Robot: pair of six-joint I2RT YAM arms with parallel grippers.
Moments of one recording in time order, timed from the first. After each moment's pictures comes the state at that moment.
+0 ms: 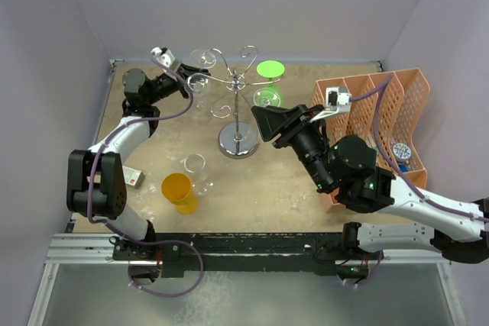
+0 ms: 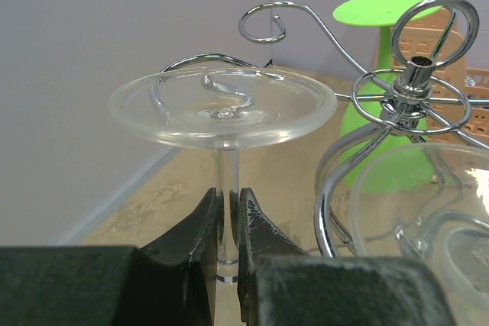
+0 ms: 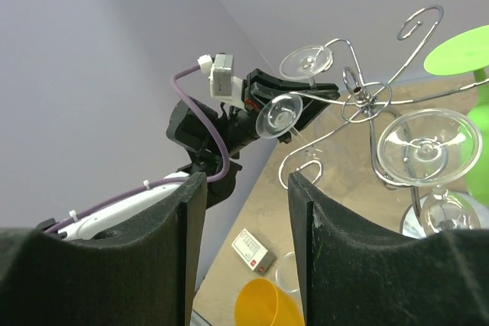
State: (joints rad) left arm -0.09 1.59 1.05 0.80 0.91 -0.13; right arm 1.27 0.98 1.20 0.03 0.78 0.51
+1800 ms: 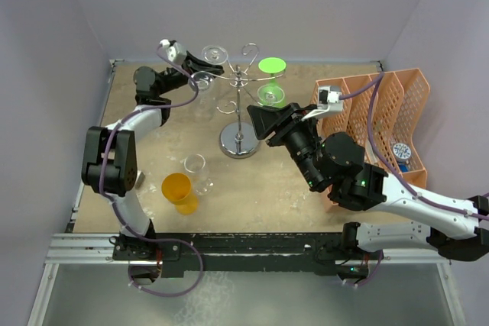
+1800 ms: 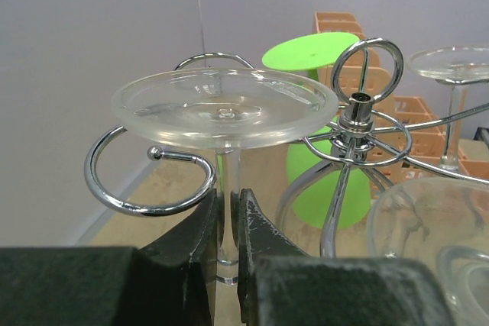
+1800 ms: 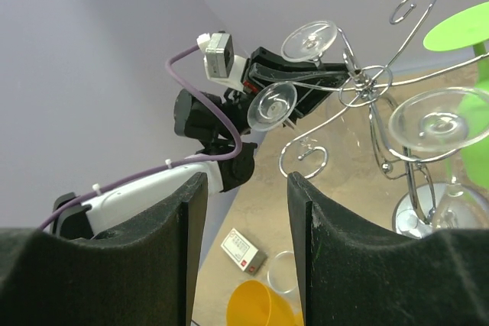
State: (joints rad) left arm -0.13 1.84 1.20 1.23 1.06 -0.50; right arm 1.27 1.04 1.22 0.01 0.82 0.53
